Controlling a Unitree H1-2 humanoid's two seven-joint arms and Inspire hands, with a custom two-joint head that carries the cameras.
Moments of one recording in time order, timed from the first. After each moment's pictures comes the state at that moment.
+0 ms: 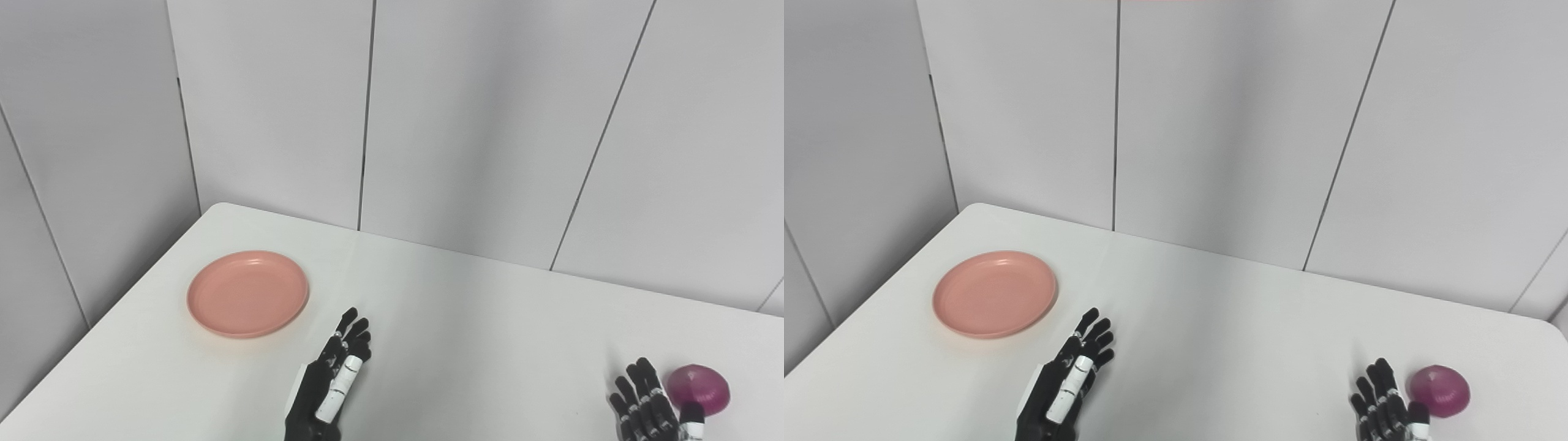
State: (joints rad) left arm 0.07 -0.11 -0.03 -0.11 -0.19 -0.01 0.02; right arm -0.02 -0.13 -0.13 0.02 0.35 0.01 0.23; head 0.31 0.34
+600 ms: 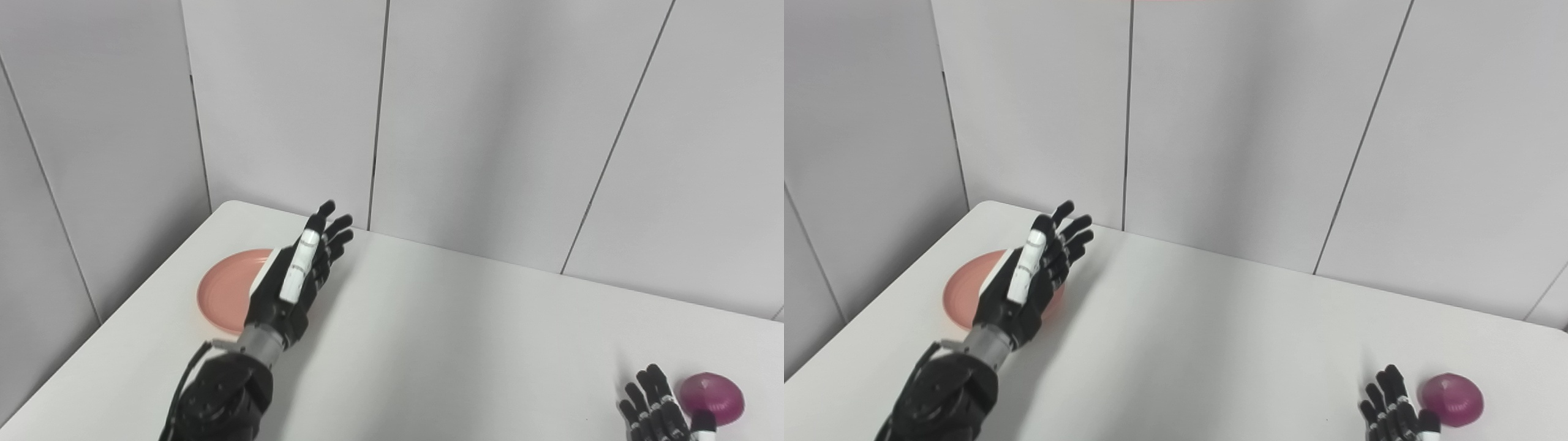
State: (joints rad) left arm -0.27 0.18 0.09 -0.40 -0.30 0.47 0.00; right arm -0.02 -0.12 -0.13 0.02 0.35 0.00 0.25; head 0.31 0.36
